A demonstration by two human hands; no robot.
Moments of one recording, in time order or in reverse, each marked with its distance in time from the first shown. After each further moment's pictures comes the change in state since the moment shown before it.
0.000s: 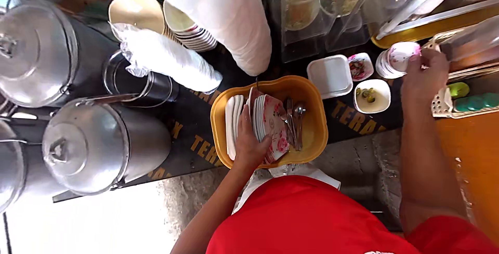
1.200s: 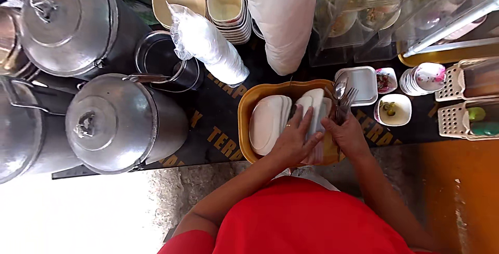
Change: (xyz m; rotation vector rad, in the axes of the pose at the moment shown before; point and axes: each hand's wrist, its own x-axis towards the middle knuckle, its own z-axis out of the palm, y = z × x) left_hand 0.008 0.002 0.004 0.010 -0.307 0.312; right_hand -0.172 -0.137 0.077 0.480 -0.597 0.083
